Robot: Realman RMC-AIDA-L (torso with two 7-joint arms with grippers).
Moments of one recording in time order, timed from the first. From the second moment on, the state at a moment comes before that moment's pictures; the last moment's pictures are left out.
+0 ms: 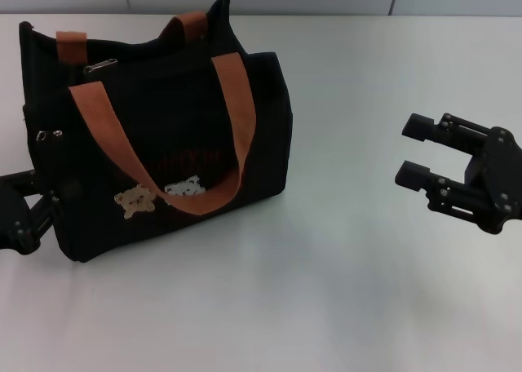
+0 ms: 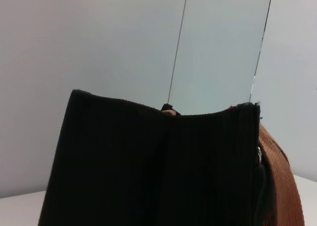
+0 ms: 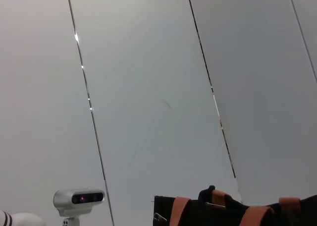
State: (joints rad) left arm -0.18 -2.05 0.46 0.62 1.84 1.72 -1.08; right arm 0.45 2.08 -0.42 -0.44 -1.93 -1.95 1.06
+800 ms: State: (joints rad) left arm -0.25 -2.06 0.47 1.06 1.83 1.90 -1.26; right arm 0.45 2.08 -0.42 -0.44 -1.91 -1.96 1.06
